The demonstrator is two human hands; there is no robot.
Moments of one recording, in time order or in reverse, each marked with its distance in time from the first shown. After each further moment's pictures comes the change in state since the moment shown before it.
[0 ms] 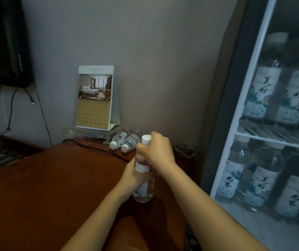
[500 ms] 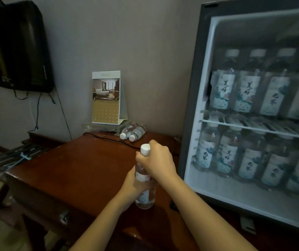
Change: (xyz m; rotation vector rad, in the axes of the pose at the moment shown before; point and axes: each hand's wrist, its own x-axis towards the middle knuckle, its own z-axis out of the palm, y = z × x) left_hand -0.126 0.054 0.017 0.117 0.013 -0.254; right_hand -0.130 -0.015 -0.049 0.023 -0.061 -0.054
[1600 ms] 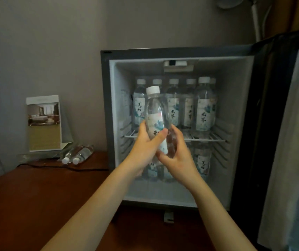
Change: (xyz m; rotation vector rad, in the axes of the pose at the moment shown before) left_hand -0.050 0.201 0.163 -0.351 -0.360 0.373; right_hand -0.077 0.114 -0.200 0.525 0.297 -0.113
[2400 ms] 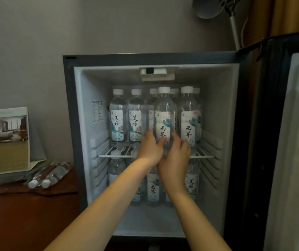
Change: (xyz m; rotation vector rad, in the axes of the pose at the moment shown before) left_hand 0.106 -0.049 0.048 0.487 0.073 -0.027; right_hand 0.066 0.056 -0.012 -0.571 0.597 -0.060
